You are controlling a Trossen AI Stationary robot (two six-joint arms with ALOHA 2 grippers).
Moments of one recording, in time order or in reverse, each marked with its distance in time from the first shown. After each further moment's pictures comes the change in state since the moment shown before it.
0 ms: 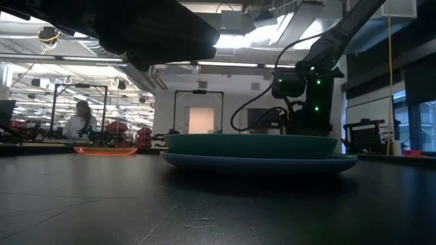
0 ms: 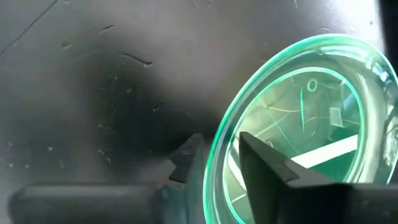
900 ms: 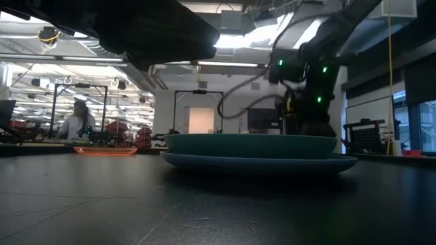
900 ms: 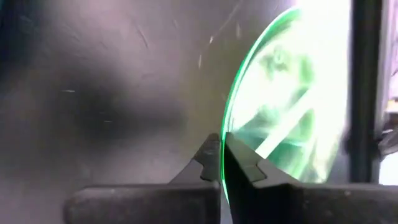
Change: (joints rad) left arm 0.000 0.000 0.000 0.000 0.000 0.000; right arm 0.227 -0.074 -0.006 0.013 0.106 -0.110
